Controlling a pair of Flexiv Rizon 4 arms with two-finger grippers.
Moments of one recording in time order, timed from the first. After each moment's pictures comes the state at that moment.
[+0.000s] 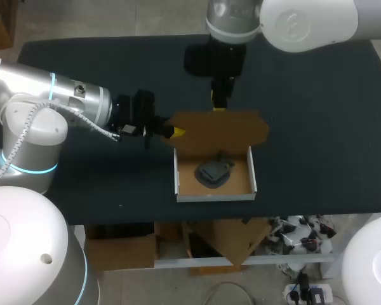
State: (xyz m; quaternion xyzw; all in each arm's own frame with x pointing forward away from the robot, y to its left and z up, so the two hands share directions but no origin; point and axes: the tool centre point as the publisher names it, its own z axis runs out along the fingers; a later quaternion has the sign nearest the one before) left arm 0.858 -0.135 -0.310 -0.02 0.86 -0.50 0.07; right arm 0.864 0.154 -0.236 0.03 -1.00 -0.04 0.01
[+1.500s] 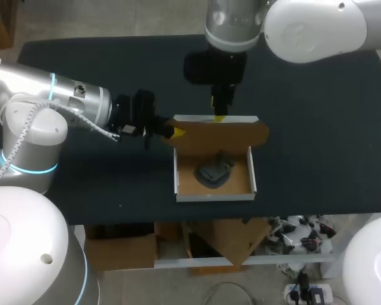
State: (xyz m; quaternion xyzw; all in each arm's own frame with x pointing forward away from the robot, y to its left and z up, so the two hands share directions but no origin) left arm 0.858 -0.135 -0.310 -0.02 0.86 -0.50 0.07; right arm 0.845 0.153 -0.236 0.03 -1.00 -0.04 0.00
